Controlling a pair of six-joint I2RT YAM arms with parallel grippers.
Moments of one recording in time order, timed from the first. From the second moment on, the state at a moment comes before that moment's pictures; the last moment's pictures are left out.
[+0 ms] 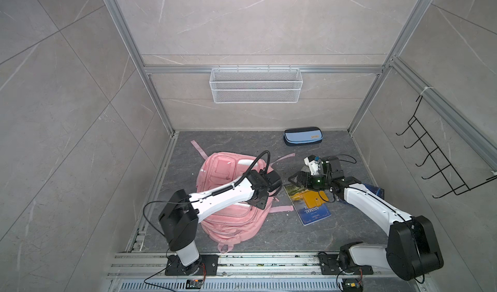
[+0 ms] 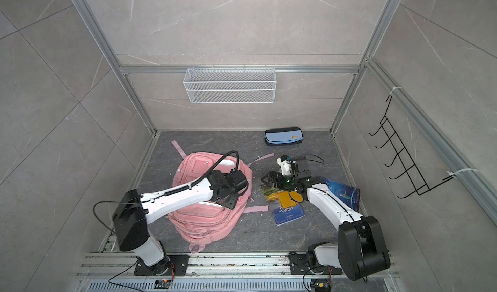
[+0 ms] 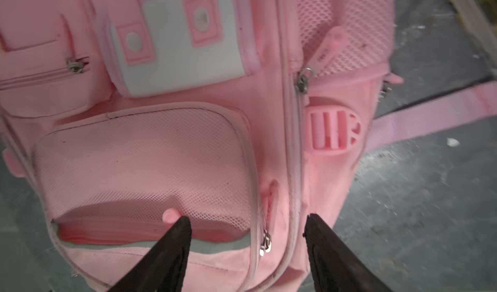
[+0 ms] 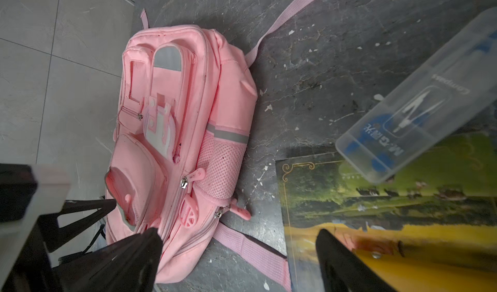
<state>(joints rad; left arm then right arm) -1.01 1.75 1.41 -1.17 -0.36 -0.66 0.24 1.32 0.79 -0.31 -0.55 0.42</state>
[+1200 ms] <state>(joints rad) -0.59 1.39 1.36 -1.12 0.09 -0.35 0.41 1.28 0.86 -0.38 -0.74 0.23</state>
